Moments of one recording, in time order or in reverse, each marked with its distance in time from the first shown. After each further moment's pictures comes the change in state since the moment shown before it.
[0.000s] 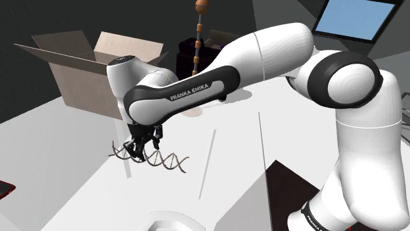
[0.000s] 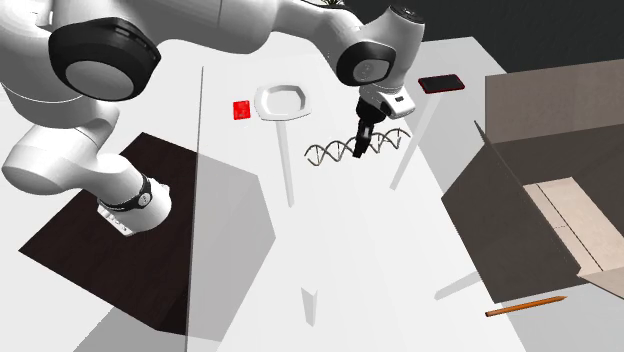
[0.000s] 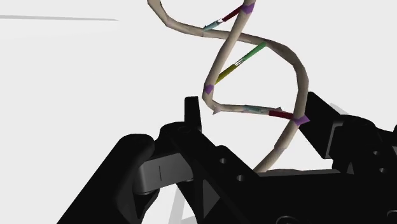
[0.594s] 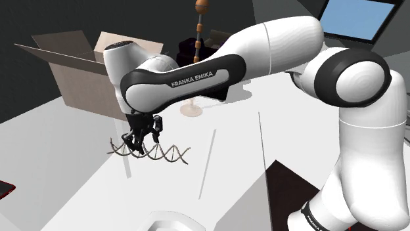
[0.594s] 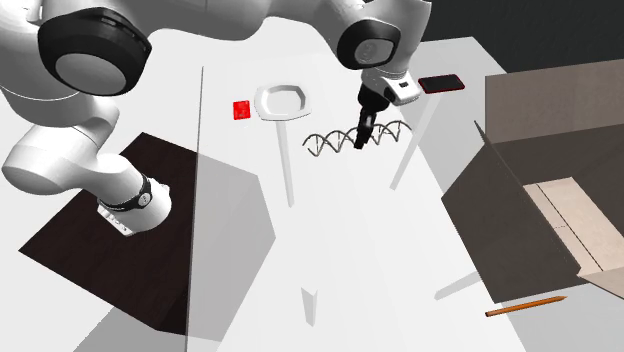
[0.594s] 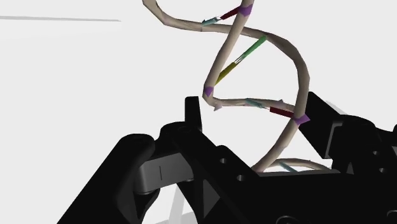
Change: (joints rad) arm -0.001 -0.033 0.009 0.044 0.016 -0.075 -0.013
